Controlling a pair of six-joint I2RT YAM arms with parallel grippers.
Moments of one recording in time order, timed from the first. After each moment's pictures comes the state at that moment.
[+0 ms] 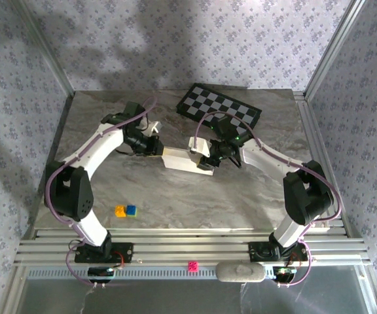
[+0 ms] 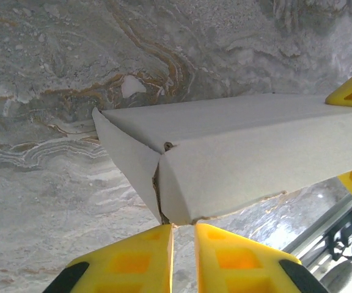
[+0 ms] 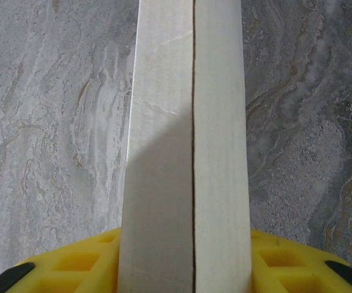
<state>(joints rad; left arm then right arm) -0.35 1.67 1.38 -0.94 0.50 -0.22 0.56 1.65 1.19 -0.53 -0.38 -0.77</state>
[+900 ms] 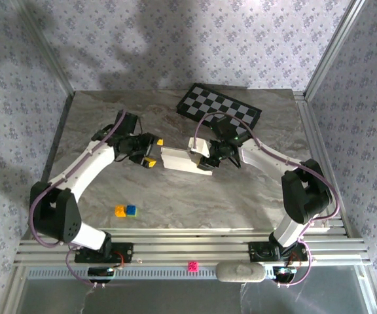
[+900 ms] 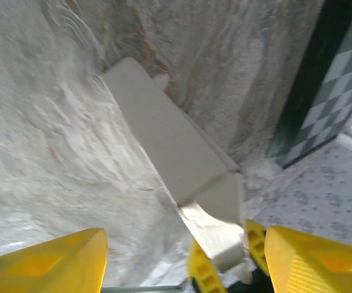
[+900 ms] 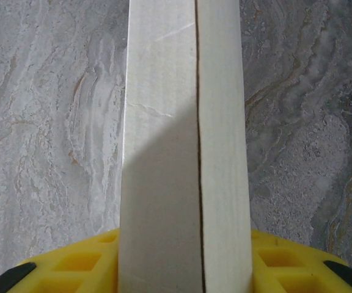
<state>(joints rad) -0.37 1.45 1.15 -0.67 0.40 -1.51 0.56 1.67 1.19 -0.53 -0.37 -0.77</state>
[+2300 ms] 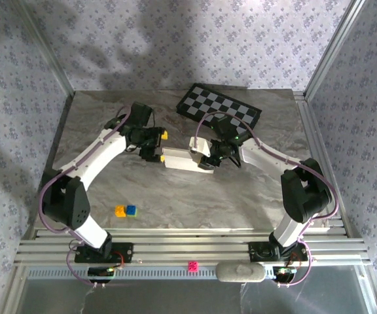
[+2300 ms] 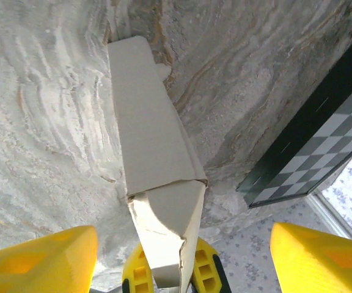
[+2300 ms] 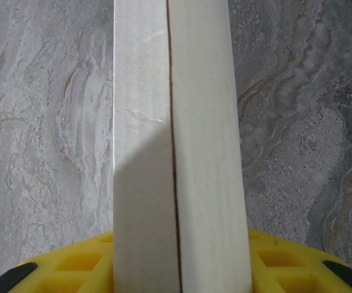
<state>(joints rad) -0.44 1.59 1.35 -0.82 0.30 -1.85 0.55 1.68 1.19 -0.52 -0.37 -0.77</state>
